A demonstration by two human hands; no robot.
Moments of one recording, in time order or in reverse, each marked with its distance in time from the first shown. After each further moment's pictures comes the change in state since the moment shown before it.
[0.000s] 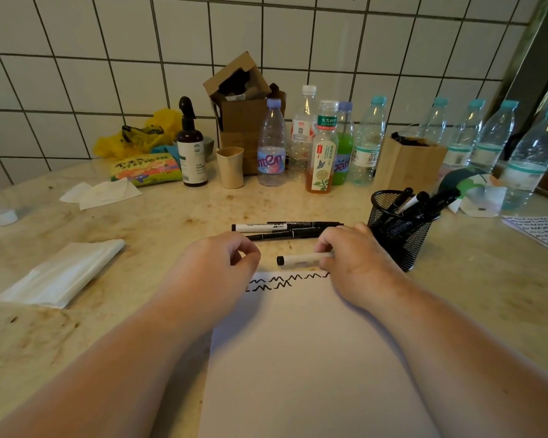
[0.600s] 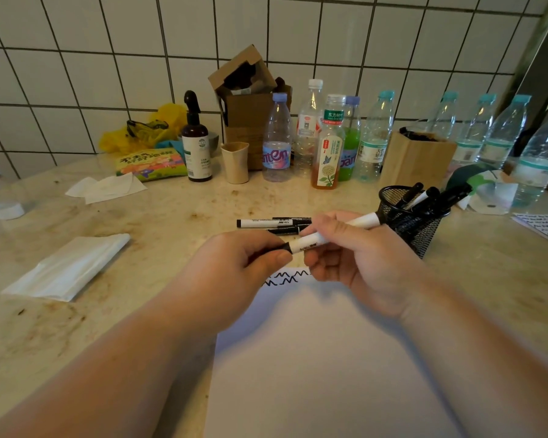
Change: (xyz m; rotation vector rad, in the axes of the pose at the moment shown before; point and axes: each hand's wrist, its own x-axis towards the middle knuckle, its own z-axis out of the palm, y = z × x) left_hand -0.011 0.016 -0.005 -0.121 -0.112 0.231; right_hand -0.022 -0.027 -0.024 1.377 -0.254 0.023
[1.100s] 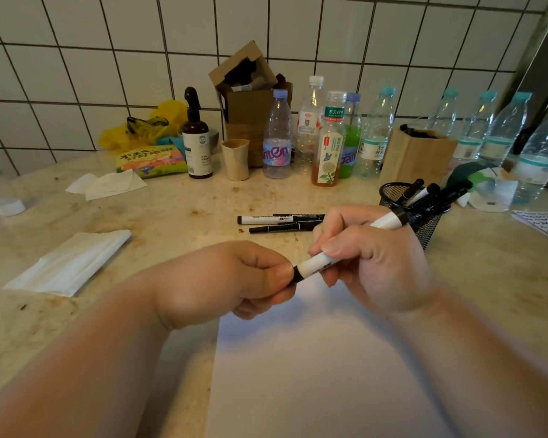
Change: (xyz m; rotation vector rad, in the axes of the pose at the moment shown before) left_hand -0.002 0.010 -0.024 -0.415 -0.677 -0.081; right_hand -0.011 -0.001 0.008 -0.066 -0.081 -0.239
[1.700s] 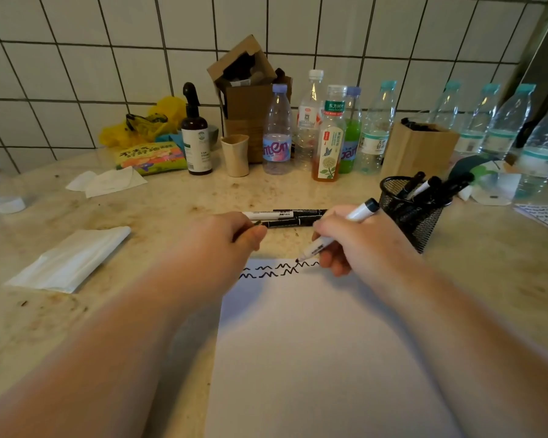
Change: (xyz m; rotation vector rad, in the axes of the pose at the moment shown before) left_hand 0.017 -0.018 -0.009 0.632 0.763 -0.214; right_hand 0.012 0.014 -0.015 -0.487 0.250 0.287
